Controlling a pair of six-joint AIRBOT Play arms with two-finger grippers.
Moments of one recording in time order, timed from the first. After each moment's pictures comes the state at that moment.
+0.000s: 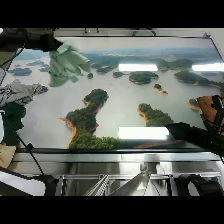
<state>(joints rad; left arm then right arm) 0.06 -1.73 2.02 0.80 -1.23 -1.11 -0.02 -0.38 0.46 -0.90 1.05 1.52</state>
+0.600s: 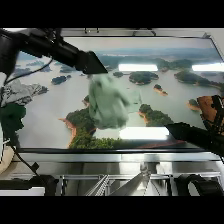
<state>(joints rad) -0.25 -1.56 1.81 0.69 -1.53 -1.12 -0.02 -0.38 0.46 -0.90 1.05 1.52</state>
